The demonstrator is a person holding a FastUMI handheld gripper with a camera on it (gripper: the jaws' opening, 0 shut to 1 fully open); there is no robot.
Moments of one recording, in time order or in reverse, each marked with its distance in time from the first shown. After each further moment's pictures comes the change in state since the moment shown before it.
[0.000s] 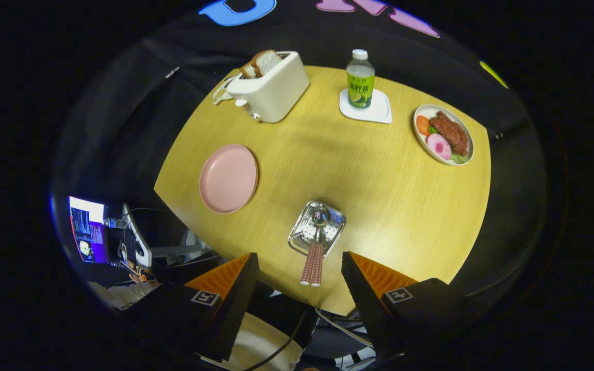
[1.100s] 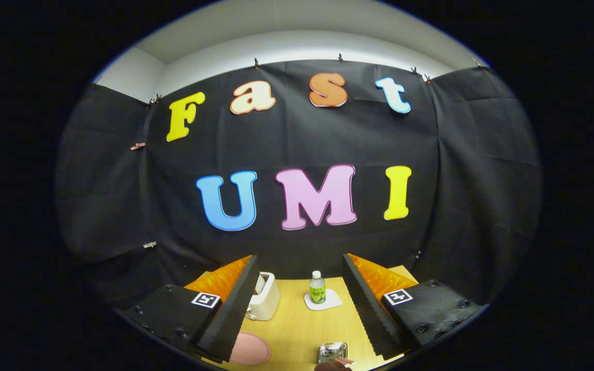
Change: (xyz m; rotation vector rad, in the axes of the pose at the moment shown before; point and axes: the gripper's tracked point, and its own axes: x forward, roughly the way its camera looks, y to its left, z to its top) arm -0.245 0.108 0.121 0.124 -1.309 -0.413
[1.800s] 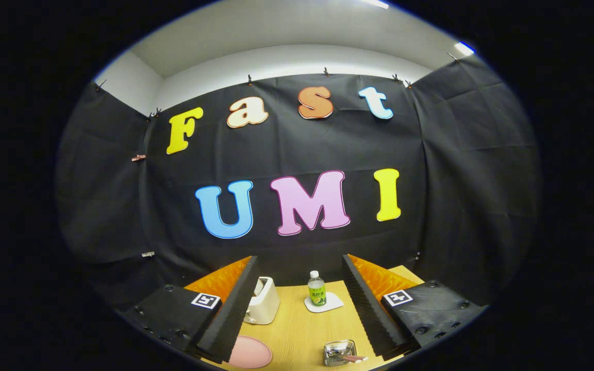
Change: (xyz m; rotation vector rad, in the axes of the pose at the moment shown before) arm -0.038 -0.016 -0.067 0.071 -0.065 -0.014
